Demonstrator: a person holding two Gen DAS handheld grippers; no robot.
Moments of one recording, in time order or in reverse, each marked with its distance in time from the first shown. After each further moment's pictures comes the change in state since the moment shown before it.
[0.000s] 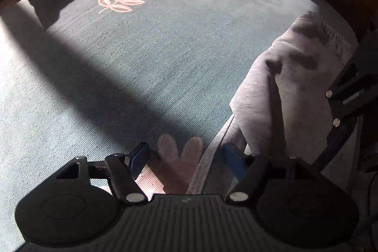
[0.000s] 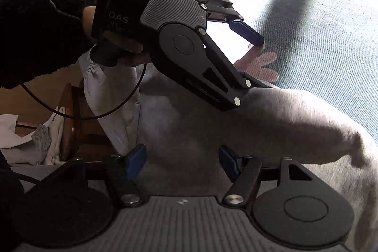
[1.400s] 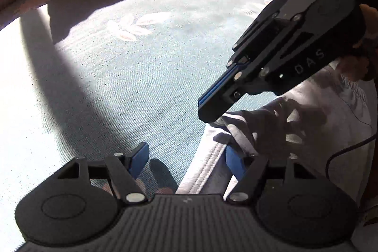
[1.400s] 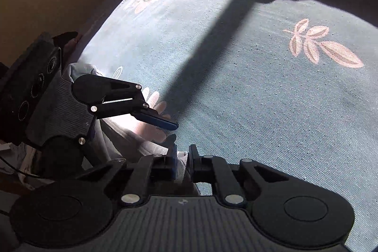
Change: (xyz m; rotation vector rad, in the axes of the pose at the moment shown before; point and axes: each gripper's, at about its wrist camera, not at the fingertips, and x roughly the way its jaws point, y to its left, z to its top) left arm 0.017 -0.019 0.033 -0.183 -0.146 0.099; right arm -0.058 -0.122 0.049 -0.109 -0.190 -0.082
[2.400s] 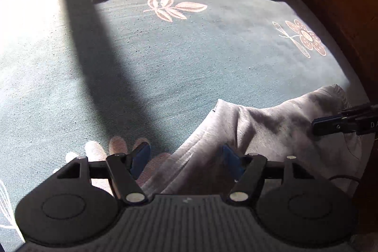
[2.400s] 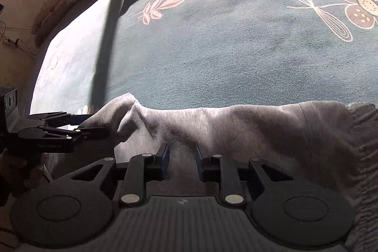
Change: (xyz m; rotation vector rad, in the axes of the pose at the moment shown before) left arm -0.035 0.007 -0.021 -0.247 0.021 0.021; right arm -0.067 0.004 -0.147 0.597 -0.233 -0.294
